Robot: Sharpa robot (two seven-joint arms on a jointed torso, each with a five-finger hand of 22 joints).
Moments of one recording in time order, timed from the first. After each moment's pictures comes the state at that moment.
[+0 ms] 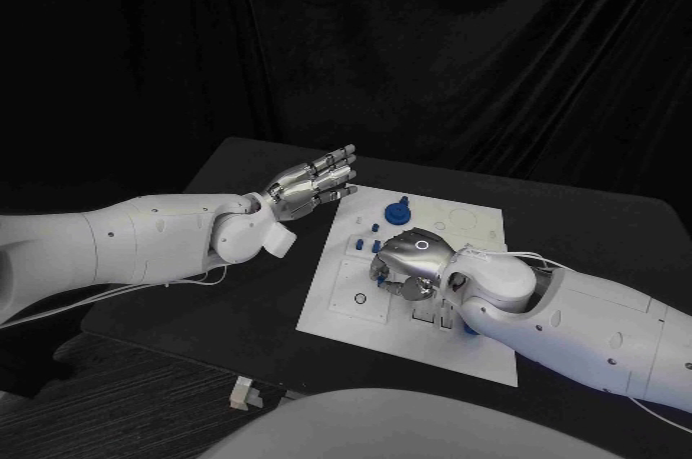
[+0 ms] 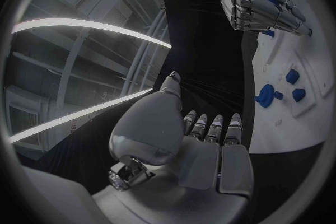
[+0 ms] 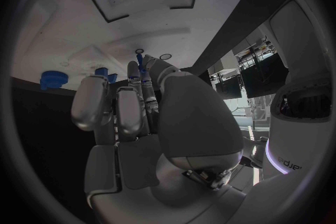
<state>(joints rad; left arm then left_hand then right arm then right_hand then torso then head) 1.12 -0.91 -0.21 1.31 -0.02 0.25 0.58 1.34 0.20 -0.22 0.16 0.35 0.08 -0.07 0.01 0.01 0.00 0.00 0.00 0.00 0.00 0.12 0.01 0.00 0.16 0.00 0.21 0.01 0.01 1.10 -0.44 -0.21 1.37 -1.86 -0.28 0.05 1.44 -0.12 0.39 0.06 0.22 1.10 0.12 0.15 0.18 1.21 0.06 0.16 0.07 1.46 -0.03 1.31 1.09 0.09 1.46 0.07 1.12 1.31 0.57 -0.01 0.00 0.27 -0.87</state>
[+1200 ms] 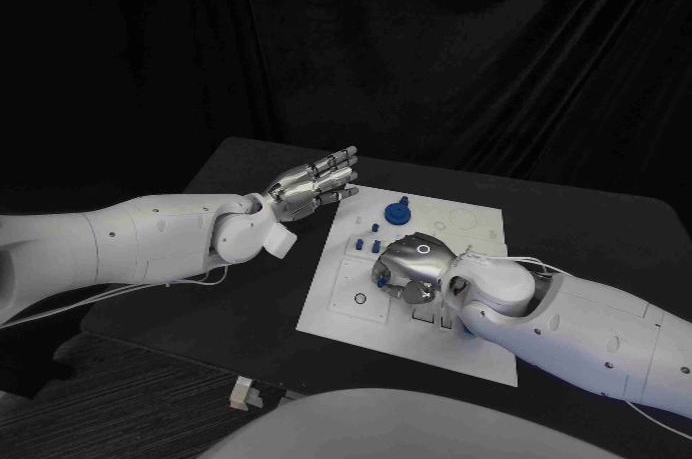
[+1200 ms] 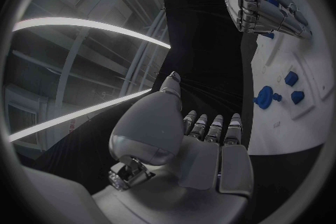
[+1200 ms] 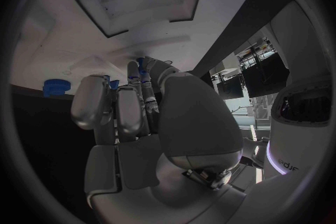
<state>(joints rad) 1.12 -0.91 -0.21 1.30 -0.02 0.26 0.57 1.34 0.20 -0.22 0.16 0.35 0.08 -0.07 0.01 0.01 0.00 0.00 0.00 0.00 0.00 0.12 0.01 0.00 0.16 0.00 0.21 0.01 0.01 1.08 -0.44 -0.21 1.35 -1.86 -0.28 0.05 1.43 -0.12 0.39 0.06 0.22 1.07 0.13 0.13 0.18 1.20 0.06 0.14 0.07 1.47 -0.02 1.30 1.08 0.09 1.46 0.08 1.10 1.31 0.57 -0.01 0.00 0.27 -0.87</state>
